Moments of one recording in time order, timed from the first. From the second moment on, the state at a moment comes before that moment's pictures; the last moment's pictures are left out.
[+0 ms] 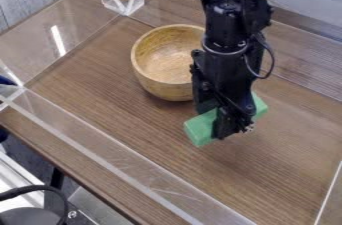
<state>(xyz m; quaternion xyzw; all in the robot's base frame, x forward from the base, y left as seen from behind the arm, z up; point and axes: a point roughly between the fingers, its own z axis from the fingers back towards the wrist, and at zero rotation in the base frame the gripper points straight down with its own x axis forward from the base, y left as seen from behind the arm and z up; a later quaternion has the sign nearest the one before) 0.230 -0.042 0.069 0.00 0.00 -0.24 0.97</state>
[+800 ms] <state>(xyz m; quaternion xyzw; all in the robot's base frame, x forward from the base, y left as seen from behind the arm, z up) 0.246 -0.037 0.085 0.00 -0.03 -0.21 0.98</state>
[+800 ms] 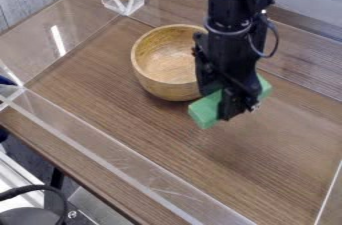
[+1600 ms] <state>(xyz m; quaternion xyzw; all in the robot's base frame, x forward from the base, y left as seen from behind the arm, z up) 0.292 -0.033 0.066 0.00 -0.04 -0.20 0.98</state>
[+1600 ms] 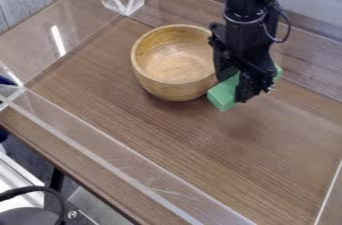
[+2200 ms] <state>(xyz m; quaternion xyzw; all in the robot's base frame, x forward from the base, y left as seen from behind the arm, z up) 0.305 -0.031 0.050 0.00 -0.04 -0.19 0.98</state>
